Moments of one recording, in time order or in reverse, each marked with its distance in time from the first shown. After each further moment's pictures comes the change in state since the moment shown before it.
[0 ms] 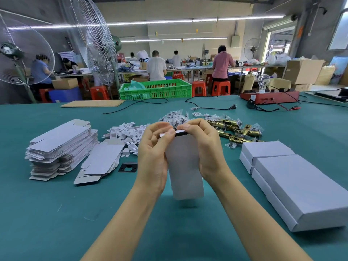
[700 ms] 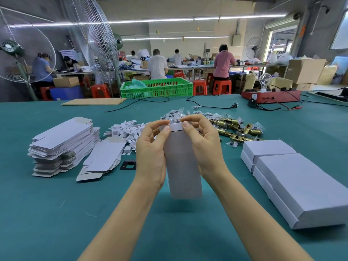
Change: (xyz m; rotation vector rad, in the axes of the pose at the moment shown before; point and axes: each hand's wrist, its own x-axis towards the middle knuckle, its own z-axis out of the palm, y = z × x) left_hand 0.004 0.004 -0.002 0.109 0.085 0.037; right_hand -0.003 0.002 0.008 -0.084 0.023 -0.096
